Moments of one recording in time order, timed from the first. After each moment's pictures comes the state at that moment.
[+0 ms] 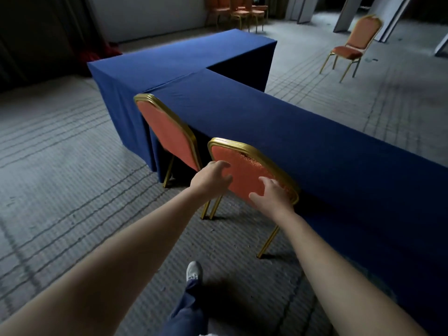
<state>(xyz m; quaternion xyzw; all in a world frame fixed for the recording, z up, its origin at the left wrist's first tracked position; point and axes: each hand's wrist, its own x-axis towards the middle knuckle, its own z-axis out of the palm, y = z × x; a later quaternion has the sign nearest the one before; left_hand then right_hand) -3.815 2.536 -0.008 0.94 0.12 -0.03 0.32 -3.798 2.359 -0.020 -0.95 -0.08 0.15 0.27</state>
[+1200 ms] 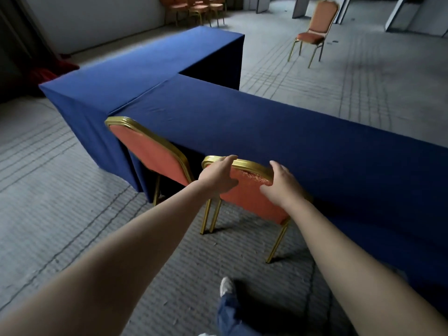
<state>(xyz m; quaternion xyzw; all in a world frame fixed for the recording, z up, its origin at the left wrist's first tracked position) -3.688 2.588 -0.015 0.97 -0.06 -0.08 0.22 -3.706 2.402 -0.008 -0.97 0.00 0.09 0.23</state>
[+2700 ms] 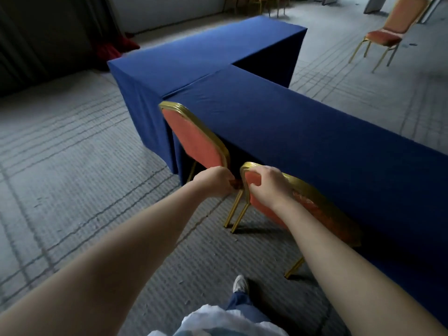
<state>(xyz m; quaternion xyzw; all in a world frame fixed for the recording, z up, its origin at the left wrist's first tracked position) -3.719 2.695 -0.028 0.96 0.05 -0.14 0.22 -3.693 2.520 -0.017 -0.95 -0.19 0.06 0.23</state>
